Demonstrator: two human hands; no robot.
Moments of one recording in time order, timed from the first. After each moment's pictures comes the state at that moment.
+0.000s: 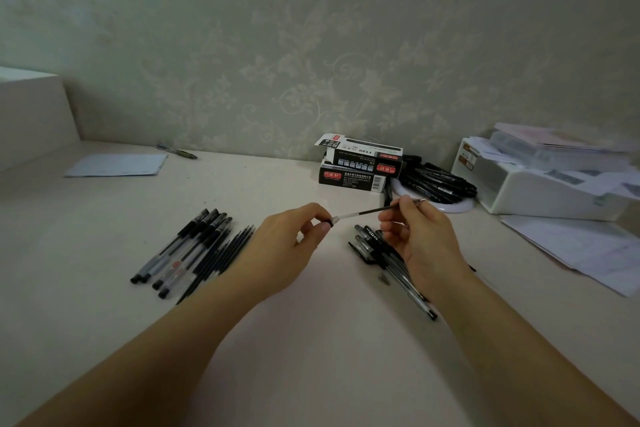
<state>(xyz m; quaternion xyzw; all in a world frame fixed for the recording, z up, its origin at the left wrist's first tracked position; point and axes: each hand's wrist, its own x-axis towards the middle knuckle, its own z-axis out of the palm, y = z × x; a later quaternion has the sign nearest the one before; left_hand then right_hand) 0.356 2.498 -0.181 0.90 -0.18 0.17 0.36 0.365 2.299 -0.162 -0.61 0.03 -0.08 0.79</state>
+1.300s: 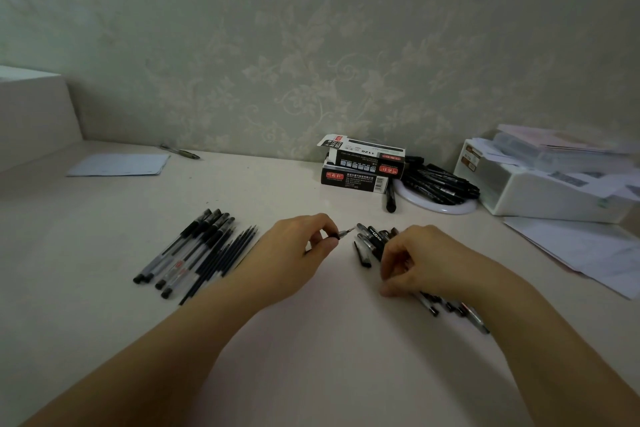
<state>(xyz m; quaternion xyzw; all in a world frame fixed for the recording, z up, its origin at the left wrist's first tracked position) 0.352 2.497 -0.182 0.92 -0.21 0.14 0.32 0.353 2.271 -0.144 -0.97 -0.18 0.06 0.16</state>
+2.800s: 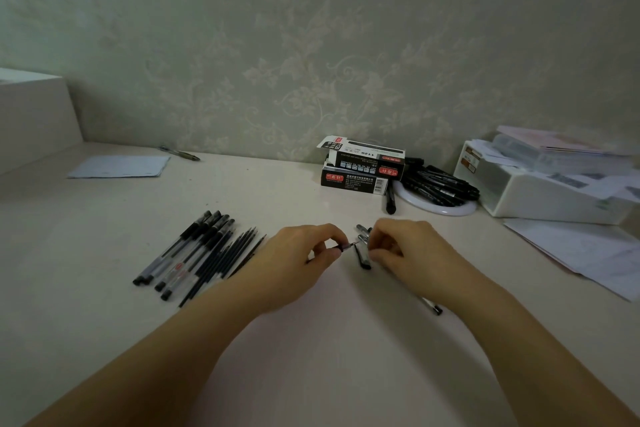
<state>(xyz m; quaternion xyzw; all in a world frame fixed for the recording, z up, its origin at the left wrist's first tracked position) 0.347 2.495 -0.181 0.92 -0.24 0.10 0.30 0.355 2.286 -0.155 -0.96 -0.18 -0.06 0.21</state>
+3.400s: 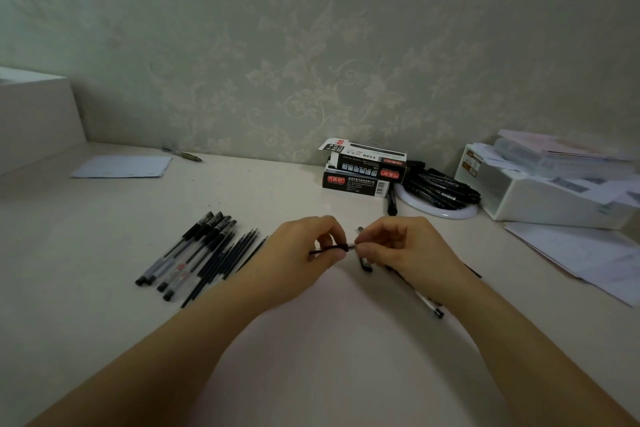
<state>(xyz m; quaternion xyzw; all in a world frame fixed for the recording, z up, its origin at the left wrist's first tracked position) 0.345 2.493 -0.173 0.88 -0.25 0.14 0.37 0.358 2.292 -0.161 -0.85 -0.18 -0.01 0.50</state>
